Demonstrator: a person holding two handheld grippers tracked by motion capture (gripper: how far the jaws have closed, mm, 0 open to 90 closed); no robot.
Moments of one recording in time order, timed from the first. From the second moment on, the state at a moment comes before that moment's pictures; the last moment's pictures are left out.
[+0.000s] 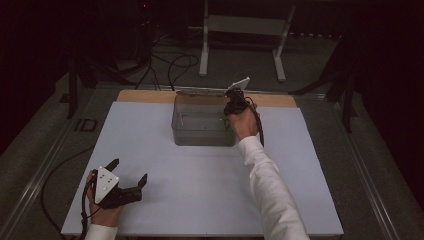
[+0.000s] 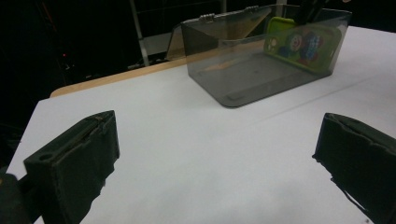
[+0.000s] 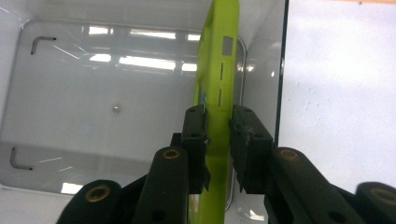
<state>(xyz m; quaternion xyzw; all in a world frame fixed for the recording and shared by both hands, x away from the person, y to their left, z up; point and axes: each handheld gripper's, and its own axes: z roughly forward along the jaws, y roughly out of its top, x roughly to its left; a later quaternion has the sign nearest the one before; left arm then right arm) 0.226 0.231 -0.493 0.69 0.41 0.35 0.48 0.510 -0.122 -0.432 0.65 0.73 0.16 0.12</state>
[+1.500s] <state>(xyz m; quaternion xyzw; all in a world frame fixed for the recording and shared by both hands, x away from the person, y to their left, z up) 0.226 0.229 -0.493 0.70 0.41 0.35 0.47 0.465 -0.141 -0.402 0.55 0.75 0.32 0.18</state>
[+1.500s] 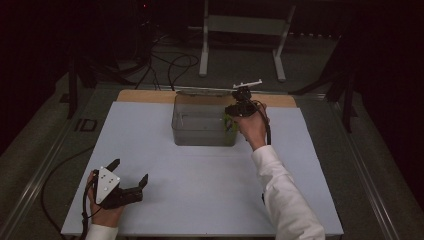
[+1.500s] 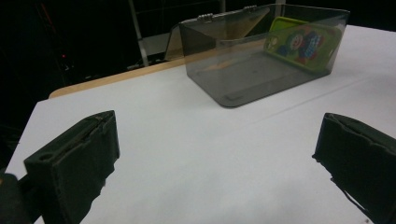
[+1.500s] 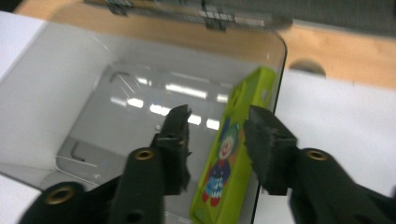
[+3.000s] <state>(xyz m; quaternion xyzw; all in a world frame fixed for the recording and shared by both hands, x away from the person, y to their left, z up) 0.227 0.227 -0.494 0.70 0.40 0.34 0.48 0.337 -0.175 -0.429 0.33 0.77 0.48 0.27</state>
